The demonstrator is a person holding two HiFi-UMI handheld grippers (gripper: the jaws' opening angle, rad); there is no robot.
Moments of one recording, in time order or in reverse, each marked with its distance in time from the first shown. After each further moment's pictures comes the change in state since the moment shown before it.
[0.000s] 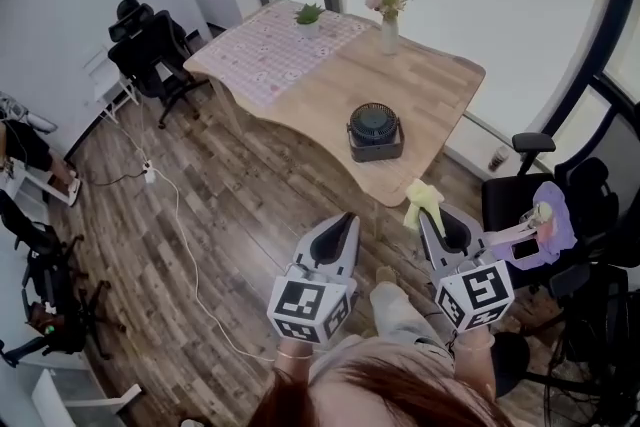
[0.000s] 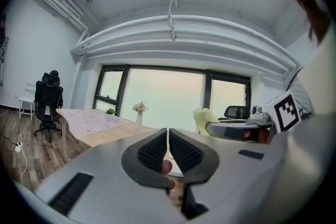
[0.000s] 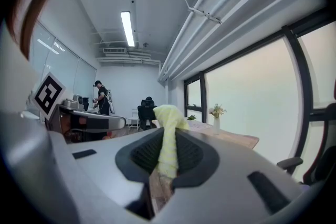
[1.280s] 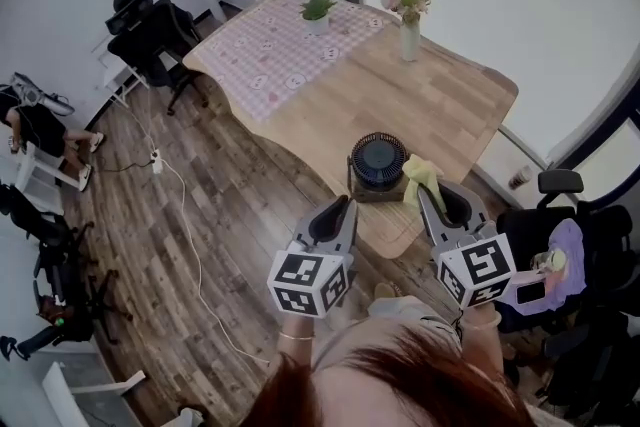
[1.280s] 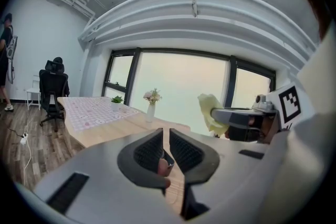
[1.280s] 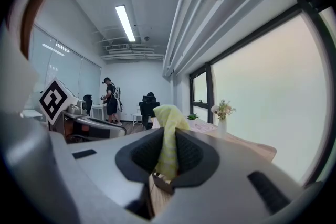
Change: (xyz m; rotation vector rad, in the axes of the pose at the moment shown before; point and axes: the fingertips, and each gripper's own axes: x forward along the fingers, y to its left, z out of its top) left arm 0.209 0.102 -0.003 -0.080 0.135 0.114; right arm 0.191 -0.147 0.009 -0.014 0.046 0.118
